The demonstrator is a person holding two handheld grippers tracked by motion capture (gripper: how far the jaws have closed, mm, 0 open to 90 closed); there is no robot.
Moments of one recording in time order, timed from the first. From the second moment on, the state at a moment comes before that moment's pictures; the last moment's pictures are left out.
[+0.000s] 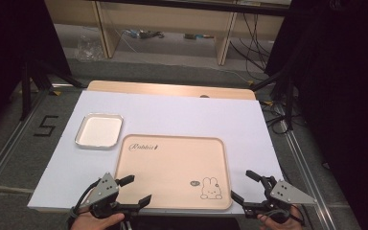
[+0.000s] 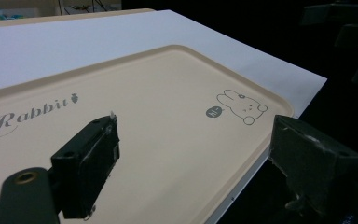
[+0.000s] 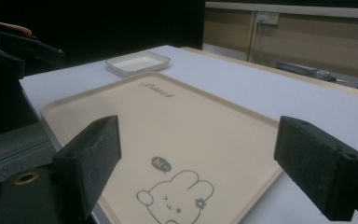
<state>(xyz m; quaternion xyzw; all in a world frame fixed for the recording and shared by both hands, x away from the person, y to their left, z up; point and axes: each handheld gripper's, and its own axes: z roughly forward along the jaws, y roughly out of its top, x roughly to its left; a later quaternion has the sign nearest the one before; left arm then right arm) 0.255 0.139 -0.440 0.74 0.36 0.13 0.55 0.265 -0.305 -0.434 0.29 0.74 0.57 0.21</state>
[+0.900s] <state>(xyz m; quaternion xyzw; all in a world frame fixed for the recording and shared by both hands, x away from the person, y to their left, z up) 0.287 0.189 -0.433 0.69 0.44 0.13 0.56 0.265 -0.306 -0.434 0.30 0.74 0.57 0.22</state>
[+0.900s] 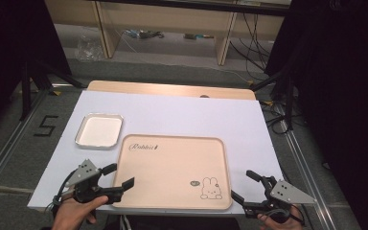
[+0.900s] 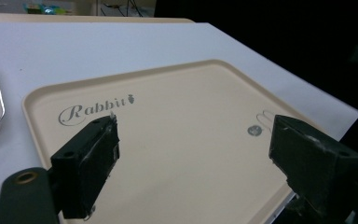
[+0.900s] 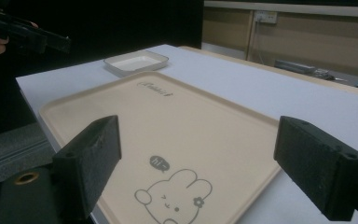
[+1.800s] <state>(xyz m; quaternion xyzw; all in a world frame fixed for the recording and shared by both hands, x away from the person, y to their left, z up) 0.392 0.278 -0.419 0.70 0.55 0.14 0.44 0.266 -0.307 -0.435 0.29 0.74 0.56 0.22</state>
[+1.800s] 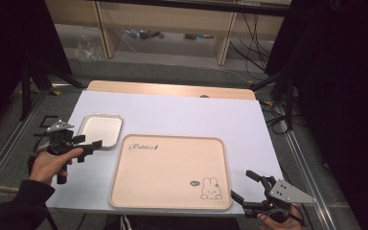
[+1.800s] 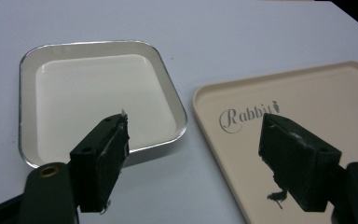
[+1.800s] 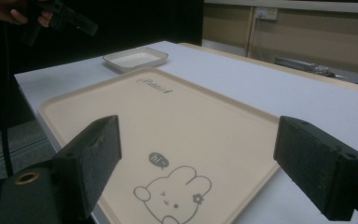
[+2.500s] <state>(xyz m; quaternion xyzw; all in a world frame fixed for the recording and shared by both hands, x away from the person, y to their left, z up) 0.460 0.316 -0.427 0.70 0.62 0.15 0.33 0.265 -0.307 -0.436 0.30 0.74 0.57 0.21</state>
